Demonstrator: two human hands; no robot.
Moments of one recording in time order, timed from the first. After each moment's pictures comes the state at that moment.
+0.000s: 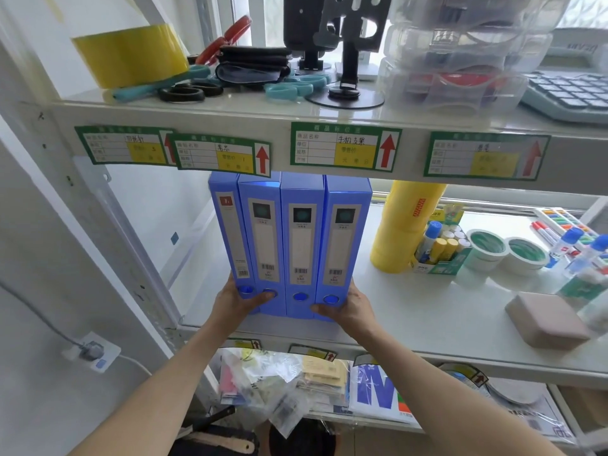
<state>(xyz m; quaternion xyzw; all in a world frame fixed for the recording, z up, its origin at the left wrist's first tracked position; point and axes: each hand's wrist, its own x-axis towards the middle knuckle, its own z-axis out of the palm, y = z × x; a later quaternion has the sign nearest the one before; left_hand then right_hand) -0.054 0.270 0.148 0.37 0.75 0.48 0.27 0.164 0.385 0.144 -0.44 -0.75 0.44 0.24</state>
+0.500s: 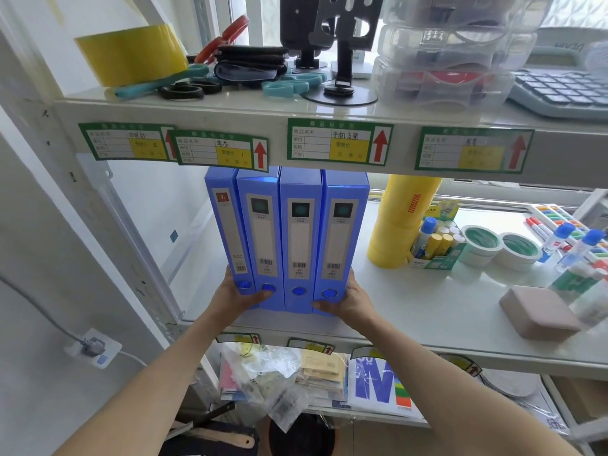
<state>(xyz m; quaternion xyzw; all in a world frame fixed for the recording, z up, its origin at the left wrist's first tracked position) -0.059 0.266 0.152 0.39 0.73 0.47 0.31 0.169 0.389 0.146 -0.44 -0.75 0.45 0.20</state>
